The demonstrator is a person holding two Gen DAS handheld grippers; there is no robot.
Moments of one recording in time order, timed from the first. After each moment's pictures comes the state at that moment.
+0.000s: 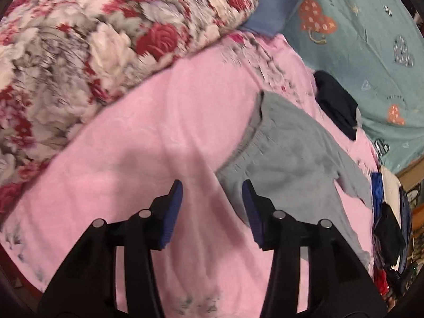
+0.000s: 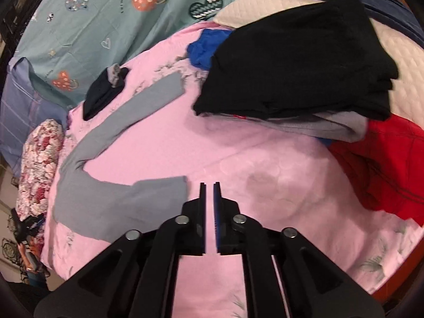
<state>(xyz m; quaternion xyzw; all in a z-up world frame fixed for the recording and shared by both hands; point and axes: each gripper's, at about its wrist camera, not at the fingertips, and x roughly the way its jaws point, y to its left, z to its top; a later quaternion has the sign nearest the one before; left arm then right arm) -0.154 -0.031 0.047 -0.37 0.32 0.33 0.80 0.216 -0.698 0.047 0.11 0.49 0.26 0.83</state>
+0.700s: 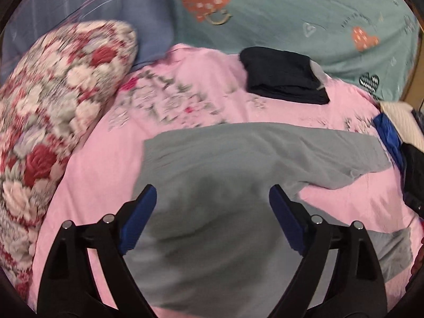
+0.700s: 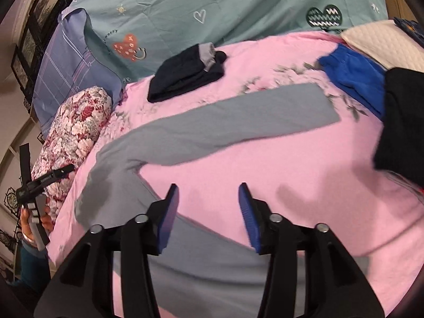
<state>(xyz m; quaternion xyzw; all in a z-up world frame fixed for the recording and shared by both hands) 0.056 -0.117 0.090 -0.12 0.37 0.27 0.88 0.215 -0.471 0.062 0.05 0.42 0.40 0.81</state>
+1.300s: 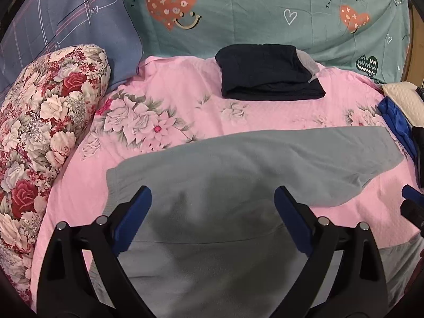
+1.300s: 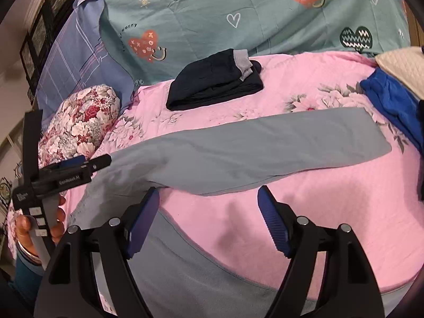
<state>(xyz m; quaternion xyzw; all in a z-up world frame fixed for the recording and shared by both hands) 0.118 -0.131 0.068 -0.07 0.37 0.28 0.88 0.215 -0.390 0.047 0.04 0.38 0.41 0.83</state>
